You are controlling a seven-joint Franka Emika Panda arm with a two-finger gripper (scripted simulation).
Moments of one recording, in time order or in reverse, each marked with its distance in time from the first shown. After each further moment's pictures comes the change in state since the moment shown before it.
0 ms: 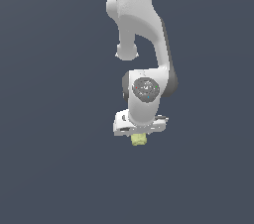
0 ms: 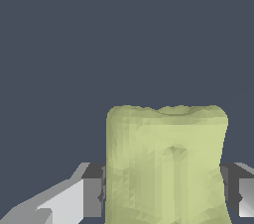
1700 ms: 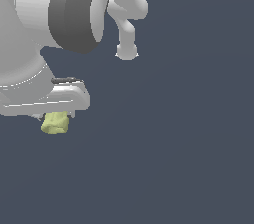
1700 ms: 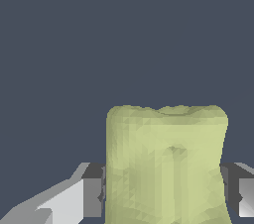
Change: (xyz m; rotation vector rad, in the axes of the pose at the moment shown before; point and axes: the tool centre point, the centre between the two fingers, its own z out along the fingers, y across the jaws) arm 0.014 0.242 -0.218 0.000 0.002 0.002
